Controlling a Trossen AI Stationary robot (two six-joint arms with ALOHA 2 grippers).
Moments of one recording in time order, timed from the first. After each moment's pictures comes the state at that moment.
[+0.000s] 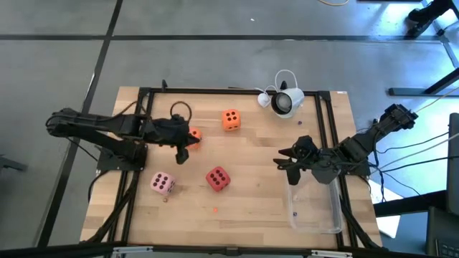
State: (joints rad) left arm -0.04 0.95 0.93 -0.59 -0.24 -0.36; right arm 0.62 1.11 1.07 -0.71 0.76 1.05
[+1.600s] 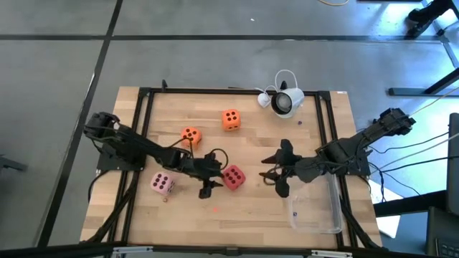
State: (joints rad) left arm -0.20 1.56 0.80 0.15 -0.05 -0.28; right arm 0.53 1.26 1.07 -0.47 0.49 0.54
